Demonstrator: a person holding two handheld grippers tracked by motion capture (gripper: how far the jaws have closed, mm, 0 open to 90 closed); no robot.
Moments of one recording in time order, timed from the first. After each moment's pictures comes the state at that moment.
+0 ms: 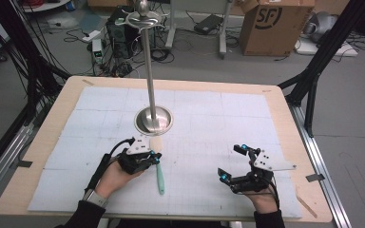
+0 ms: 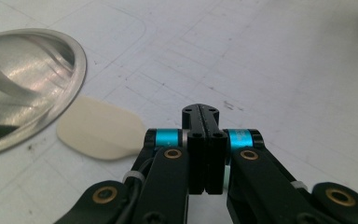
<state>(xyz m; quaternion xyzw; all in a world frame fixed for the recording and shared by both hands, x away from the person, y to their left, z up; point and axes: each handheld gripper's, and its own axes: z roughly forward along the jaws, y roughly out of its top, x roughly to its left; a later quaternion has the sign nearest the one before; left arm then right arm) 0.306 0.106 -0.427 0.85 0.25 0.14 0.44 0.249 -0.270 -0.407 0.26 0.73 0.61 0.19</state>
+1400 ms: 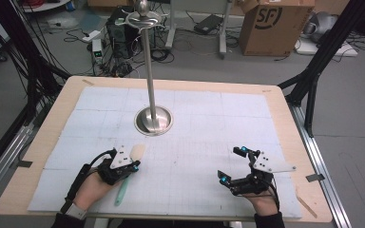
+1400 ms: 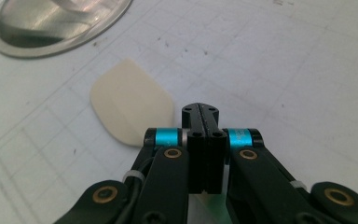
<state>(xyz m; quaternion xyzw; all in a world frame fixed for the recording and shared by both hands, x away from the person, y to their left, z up) 0.274 0.166 -0.447 0.86 0.27 0.20 0.38 0.245 -0.270 -0.409 0.26 0.73 0.60 0.18</state>
